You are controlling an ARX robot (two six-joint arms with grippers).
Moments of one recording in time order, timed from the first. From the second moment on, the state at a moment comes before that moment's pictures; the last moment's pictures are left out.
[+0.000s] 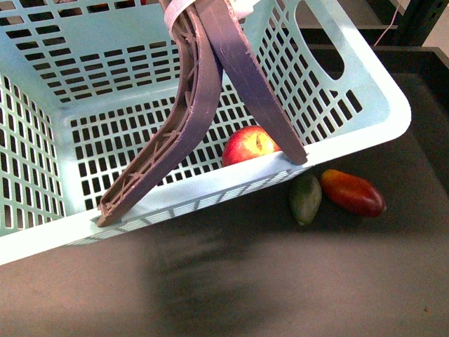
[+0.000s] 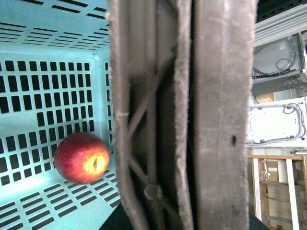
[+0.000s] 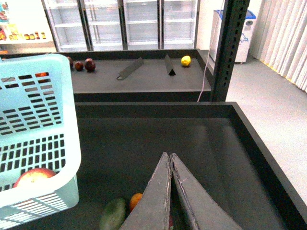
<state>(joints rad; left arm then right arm) -0.46 1.56 1.10 -0.04 0.18 -0.85 0.00 0.28 0.02 0.28 0.00 0.00</state>
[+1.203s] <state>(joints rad) -0.45 1.56 1.09 0.03 -0.02 -1.14 0.00 0.01 0.02 0.00 0.00 0.00</state>
